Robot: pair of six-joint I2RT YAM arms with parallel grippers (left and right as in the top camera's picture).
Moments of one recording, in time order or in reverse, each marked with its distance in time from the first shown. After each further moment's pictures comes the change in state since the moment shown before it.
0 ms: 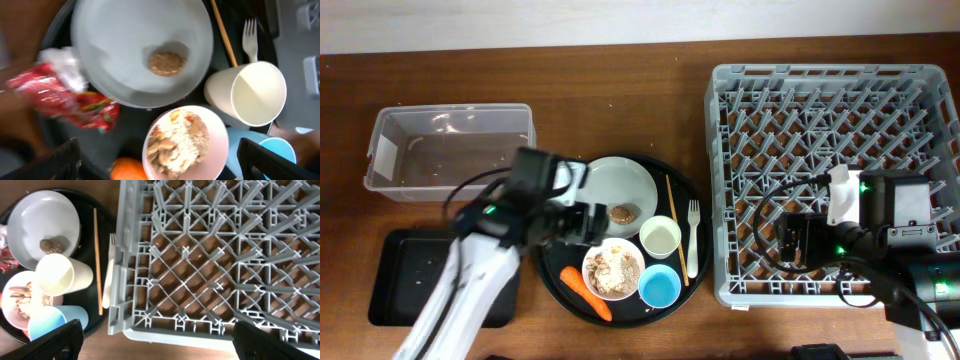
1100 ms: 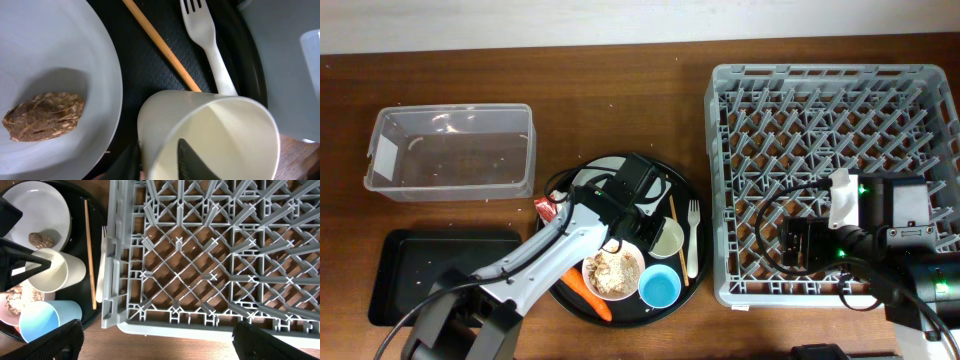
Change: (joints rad) left arm -0.314 0.351 0.028 0.262 -0.003 -0.022; right arm 0.000 0.000 0.001 -0.032 0.023 0.000
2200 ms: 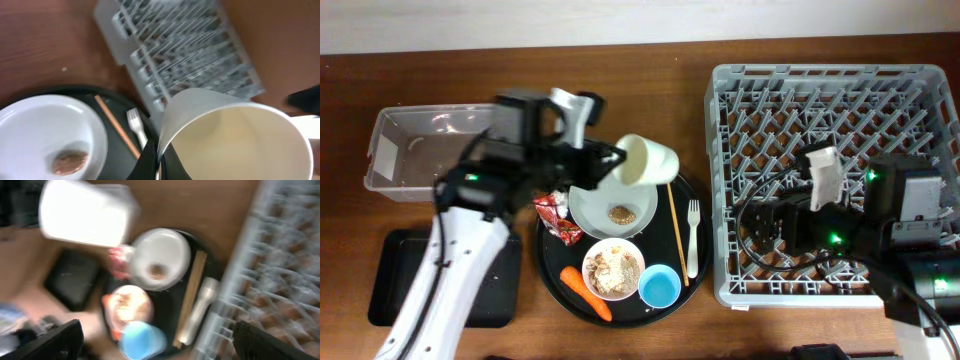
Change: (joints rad) left arm 0.400 -0.283 0.224 -0.055 0.522 -0.076; right arm 0.000 0.016 0.002 0.266 -0.570 -0.071
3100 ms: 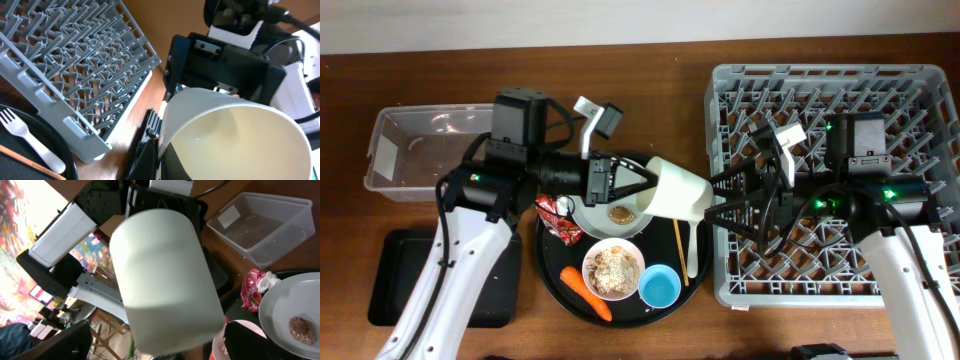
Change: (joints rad) left arm -0.041 0.002 0.000 0.005 0.456 -0.026; right arm 0.015 0.272 0.001 0.061 -0.774 -0.297
